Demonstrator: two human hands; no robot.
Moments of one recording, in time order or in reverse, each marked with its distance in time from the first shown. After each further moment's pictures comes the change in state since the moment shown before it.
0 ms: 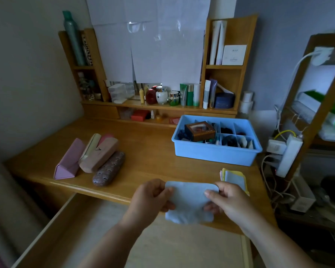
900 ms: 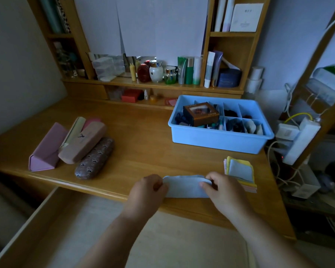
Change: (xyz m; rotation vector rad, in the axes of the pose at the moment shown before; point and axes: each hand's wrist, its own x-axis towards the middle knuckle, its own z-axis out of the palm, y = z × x) left_hand 0.057 -0.064 0.018 0.520 0.093 0.093; right_hand 0.057 0.052 0.014 -0.702 0.209 -0.150
